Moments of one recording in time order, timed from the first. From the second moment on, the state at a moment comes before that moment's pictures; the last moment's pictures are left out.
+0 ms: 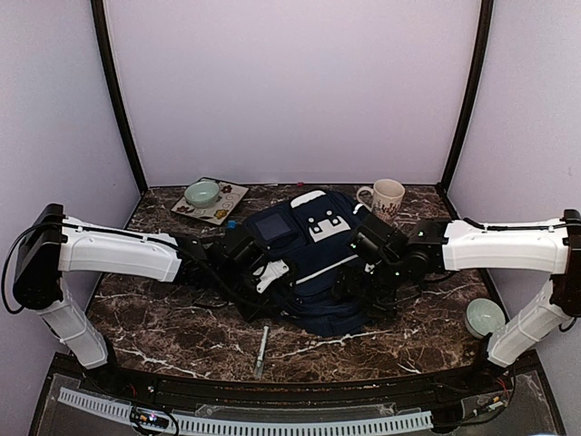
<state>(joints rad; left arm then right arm) -0.99 1.64 1.03 -0.42 0.23 -0.06 1.00 1.46 1.03 -0.74 -0.01 1.26</state>
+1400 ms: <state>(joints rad) -0.99 1.64 1.03 -0.43 0.25 -0.06 1.00 1.52 1.03 -0.74 -0.04 1.22</state>
